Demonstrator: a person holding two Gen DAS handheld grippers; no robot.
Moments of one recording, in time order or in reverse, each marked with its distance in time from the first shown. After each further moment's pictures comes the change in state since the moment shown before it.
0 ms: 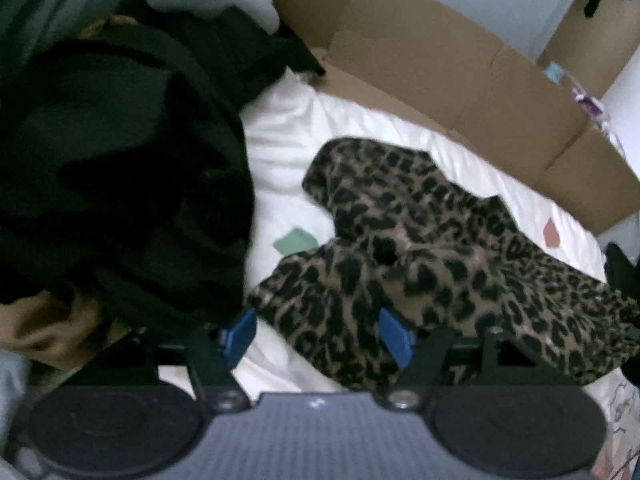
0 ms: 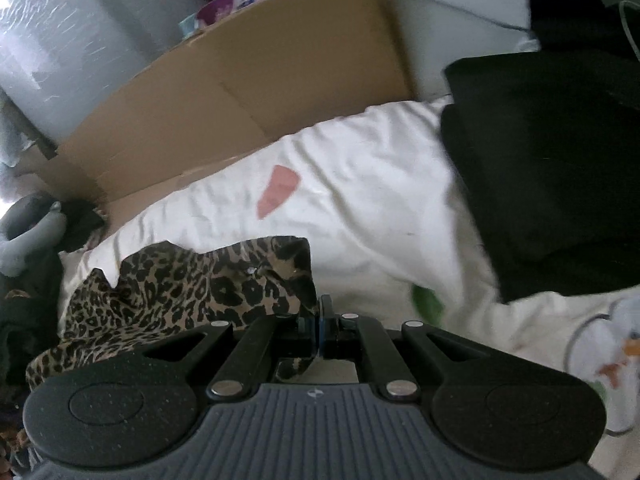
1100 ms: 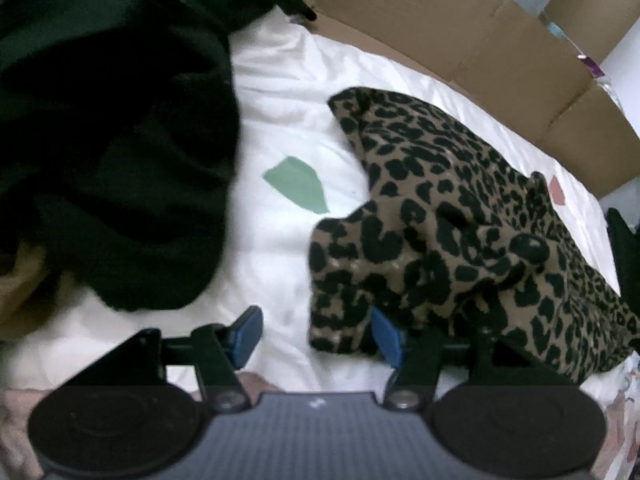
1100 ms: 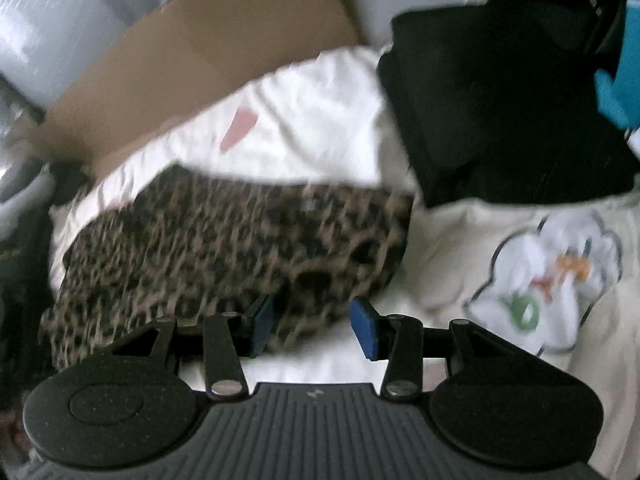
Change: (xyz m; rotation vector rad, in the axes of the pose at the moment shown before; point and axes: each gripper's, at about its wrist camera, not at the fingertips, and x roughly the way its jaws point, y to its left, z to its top) left arm 0.047 0.016 -0.022 0.008 0.079 -0.064; right arm -0.032 -0.034 -0.055 0.000 0.172 0.001
